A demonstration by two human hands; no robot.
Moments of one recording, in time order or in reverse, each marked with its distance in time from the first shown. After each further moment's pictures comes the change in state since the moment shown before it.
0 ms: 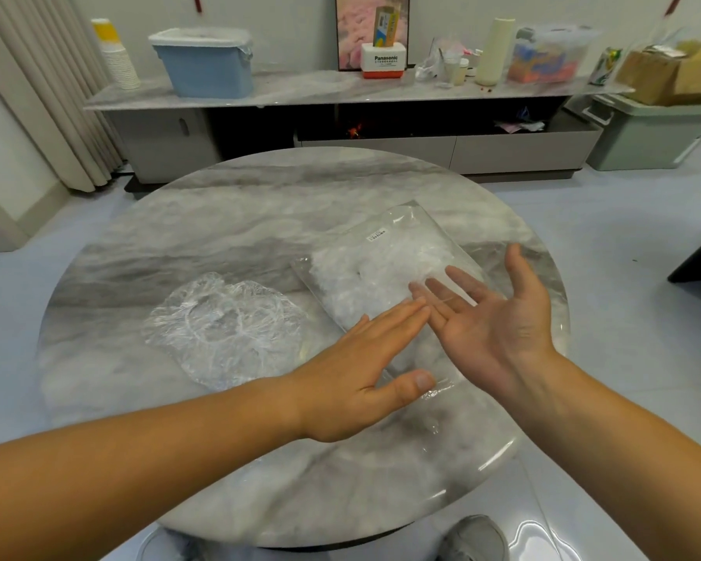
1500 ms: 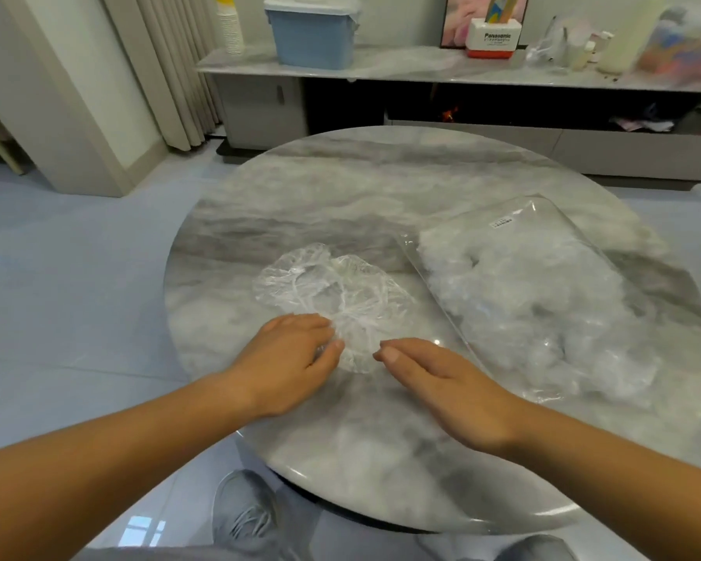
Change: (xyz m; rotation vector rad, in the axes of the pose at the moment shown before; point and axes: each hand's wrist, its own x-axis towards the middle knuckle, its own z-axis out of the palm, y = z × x) left_hand -0.132 -0.133 -0.033 0.336 0.215 -0.471; right_hand -0.031 0.129 0.046 -1.644 -0.627 0.012
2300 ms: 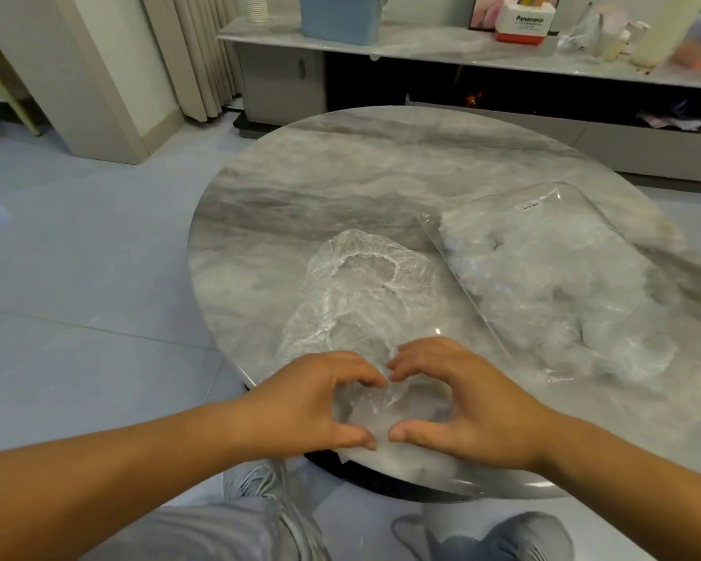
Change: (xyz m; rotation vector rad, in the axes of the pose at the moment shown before) left_hand -0.064 0.021 0.024 -0.463 -0.013 0.198; right_hand -0.013 0.032 0.017 -0.369 0.026 -0.413
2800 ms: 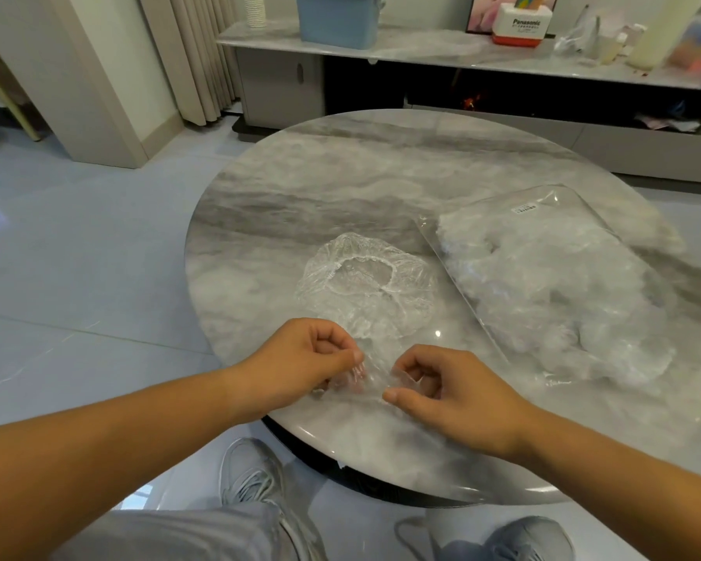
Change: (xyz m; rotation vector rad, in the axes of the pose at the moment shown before) left_hand 0.025 -0.001 -0.015 -0.626 0.149 -0.438; right_hand 0.012 0.002 0.008 0.212 0.024 0.278
